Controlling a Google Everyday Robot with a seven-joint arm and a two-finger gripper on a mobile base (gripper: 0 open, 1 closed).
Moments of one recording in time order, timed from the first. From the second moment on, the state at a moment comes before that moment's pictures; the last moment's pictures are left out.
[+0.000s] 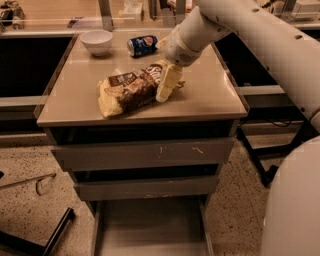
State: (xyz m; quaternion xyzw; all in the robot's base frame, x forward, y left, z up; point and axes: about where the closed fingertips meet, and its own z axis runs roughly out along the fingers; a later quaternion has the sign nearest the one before) arm 0.689 -0.005 0.884 -0.70 0.64 0.09 0.31
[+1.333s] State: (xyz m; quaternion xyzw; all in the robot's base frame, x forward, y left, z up) arm 0.684 0.029 0.847 -0.75 0.60 0.13 0.25
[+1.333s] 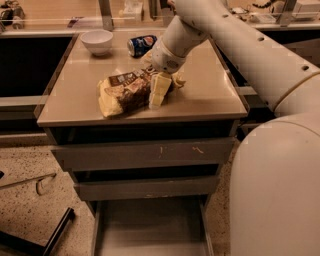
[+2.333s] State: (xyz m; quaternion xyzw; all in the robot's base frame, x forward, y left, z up) arm 0.681 0.029 0.846 -0.75 0.60 0.13 0.25
